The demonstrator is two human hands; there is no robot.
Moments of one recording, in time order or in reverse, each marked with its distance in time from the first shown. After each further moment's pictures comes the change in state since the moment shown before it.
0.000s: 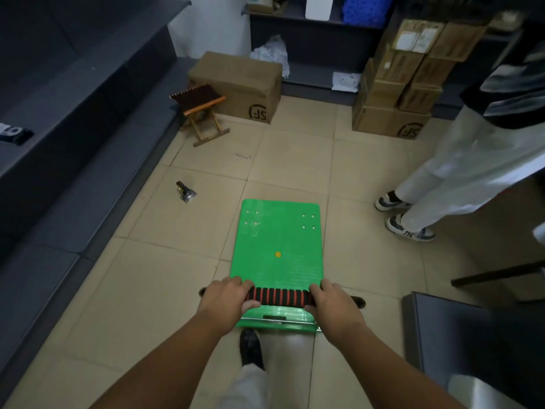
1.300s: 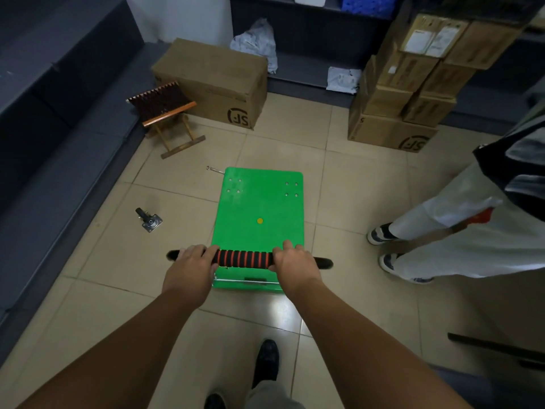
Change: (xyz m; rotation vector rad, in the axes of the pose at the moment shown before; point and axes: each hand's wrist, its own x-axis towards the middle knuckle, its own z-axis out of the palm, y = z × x) left_hand 0.342 -0.071 -0.142 -0.264 0.283 -0.206; right_hand 0.355 0.090 -0.201 -0.064 -0.001 -0.064
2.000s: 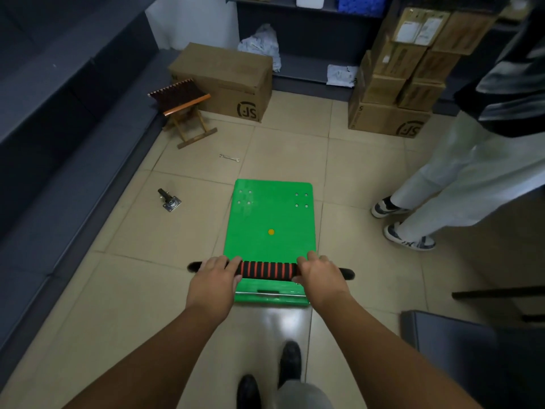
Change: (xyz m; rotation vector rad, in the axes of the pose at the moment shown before) left_hand -0.218 -0.017 0.055 0.083 0.190 0.147; right_hand -0.189 -0.069 0.106 0.010 0.012 0.069
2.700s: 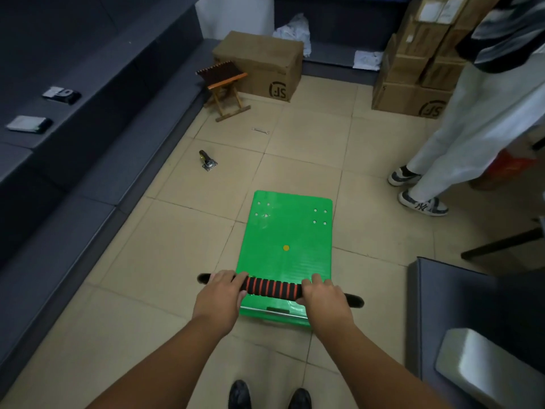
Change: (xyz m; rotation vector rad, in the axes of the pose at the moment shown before) left_hand -0.351 0.062 -0.022 -0.115 -0.191 -0.151; right_hand -0.307 -0.079 0.160 -0.036 -0.038 -0.054
